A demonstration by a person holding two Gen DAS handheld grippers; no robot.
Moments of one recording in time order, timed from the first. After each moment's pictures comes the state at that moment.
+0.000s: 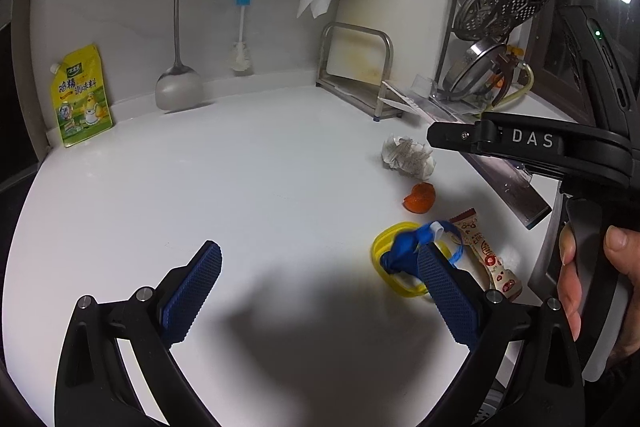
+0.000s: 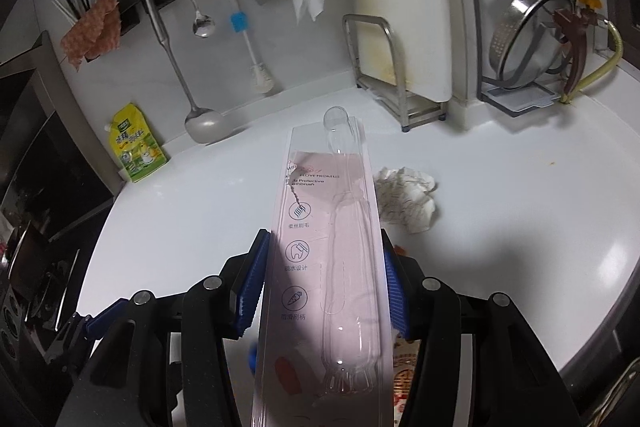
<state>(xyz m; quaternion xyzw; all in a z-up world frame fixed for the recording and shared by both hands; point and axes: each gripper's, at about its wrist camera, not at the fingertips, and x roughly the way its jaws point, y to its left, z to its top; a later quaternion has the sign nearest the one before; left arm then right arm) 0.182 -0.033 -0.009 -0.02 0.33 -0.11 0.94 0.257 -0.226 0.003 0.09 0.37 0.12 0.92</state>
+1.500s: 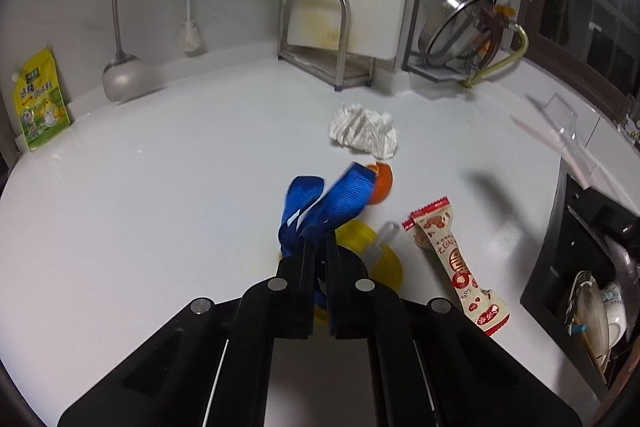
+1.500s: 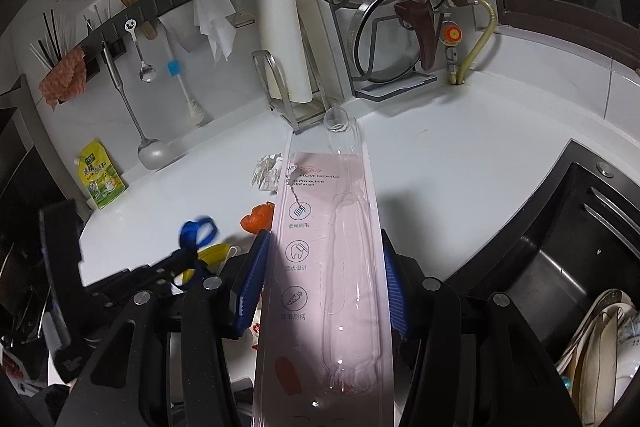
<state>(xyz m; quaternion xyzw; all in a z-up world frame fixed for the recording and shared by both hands) 0.210 -0.115 -0.032 0.01 0.36 -0.12 0.92 0.142 -0.328 -0.009 0.13 0.31 0.02 0.94</state>
